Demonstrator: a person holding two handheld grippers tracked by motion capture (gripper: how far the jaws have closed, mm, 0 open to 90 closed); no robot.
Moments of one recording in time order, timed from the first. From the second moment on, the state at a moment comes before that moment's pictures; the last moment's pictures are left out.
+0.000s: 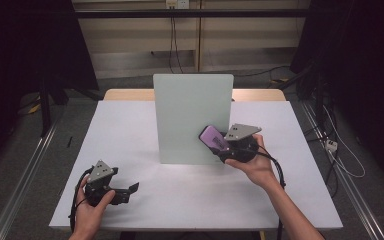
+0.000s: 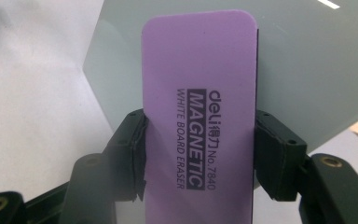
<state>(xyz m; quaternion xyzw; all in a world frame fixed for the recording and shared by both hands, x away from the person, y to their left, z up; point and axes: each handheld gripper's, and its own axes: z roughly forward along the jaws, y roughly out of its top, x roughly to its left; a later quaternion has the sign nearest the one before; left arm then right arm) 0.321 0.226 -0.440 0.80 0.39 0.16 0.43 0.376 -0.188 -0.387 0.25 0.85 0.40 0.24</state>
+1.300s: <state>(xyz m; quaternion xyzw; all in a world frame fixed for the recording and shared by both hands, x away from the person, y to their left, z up) 0.321 0.228 -0.441 0.80 0.39 0.15 0.43 0.389 -0.179 -0.354 0.26 0.82 0.44 0.24</state>
